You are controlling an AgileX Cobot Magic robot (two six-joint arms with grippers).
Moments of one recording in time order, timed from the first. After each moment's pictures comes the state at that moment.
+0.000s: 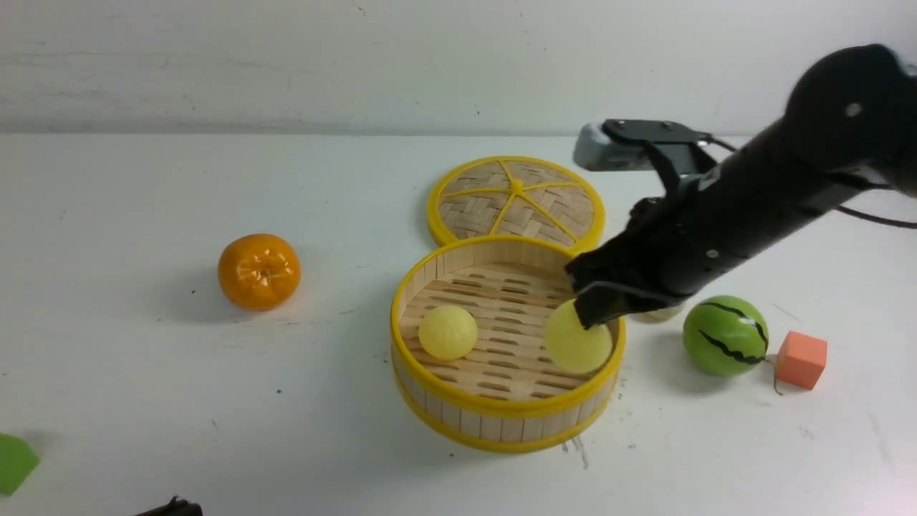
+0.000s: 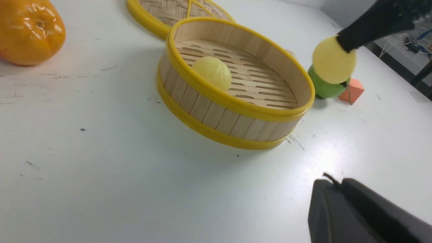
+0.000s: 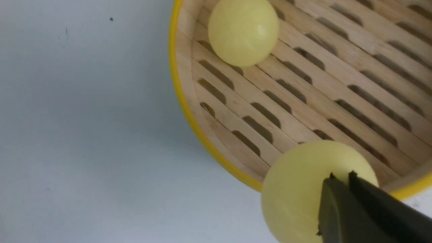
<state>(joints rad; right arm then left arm) 0.40 1.72 -1.37 0.48 0.84 -0.26 -0.55 0.35 -0.15 -0.48 0.12 0.11</state>
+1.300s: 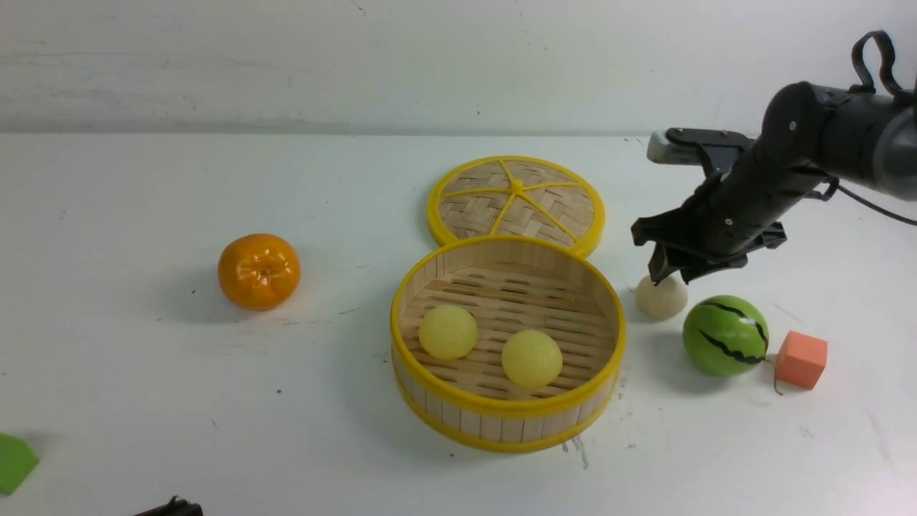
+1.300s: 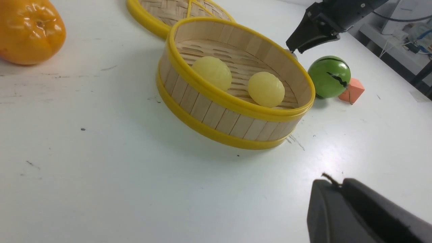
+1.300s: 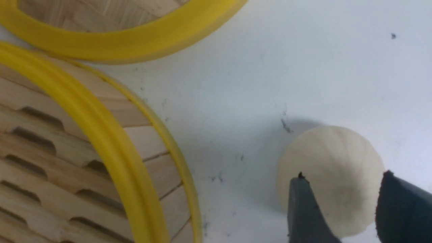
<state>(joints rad) 0.13 2.11 -1.68 0.25 0.76 -0.10 -0.55 0.35 -0.15 -0.48 0.12 0.11</state>
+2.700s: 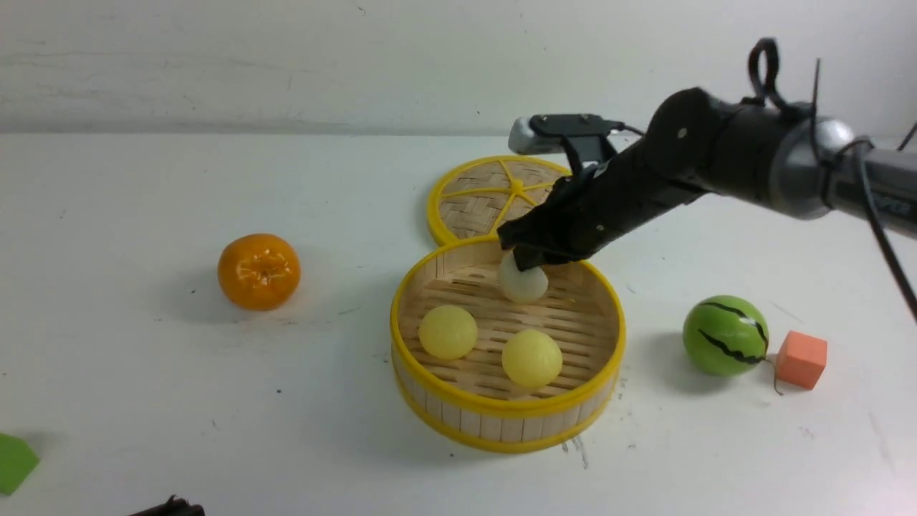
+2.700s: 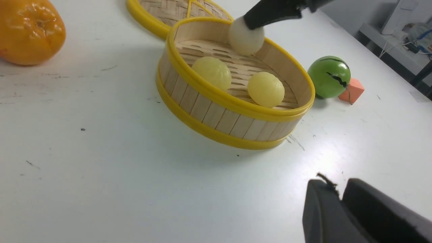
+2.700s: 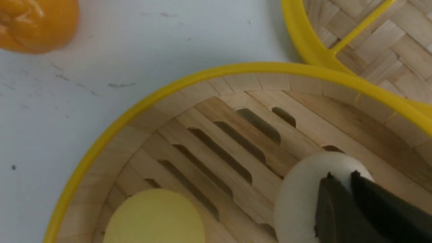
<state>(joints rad) 0.36 2.11 -1.68 0.52 0.60 -0.36 -0.55 0.35 -0.15 -0.48 0.12 0.11</state>
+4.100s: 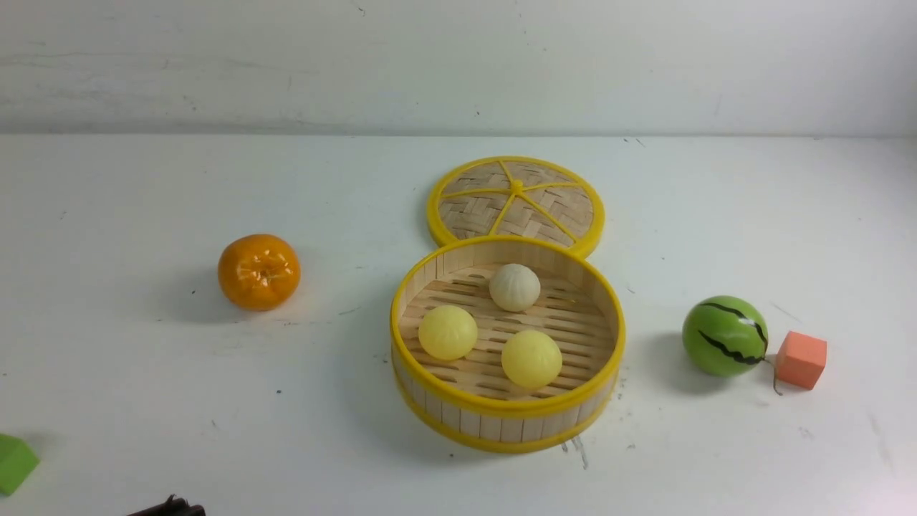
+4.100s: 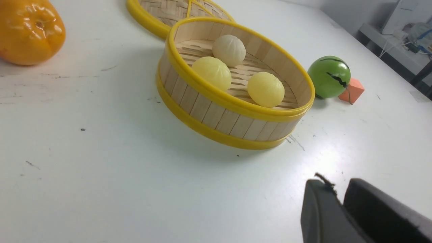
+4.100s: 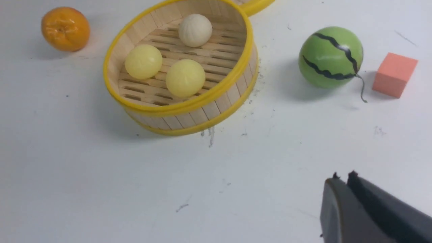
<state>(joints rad) 0.37 0.45 -0.61 0.01 0.81 0.28 -0.55 0.35 -0.15 -0.48 0.12 0.11</state>
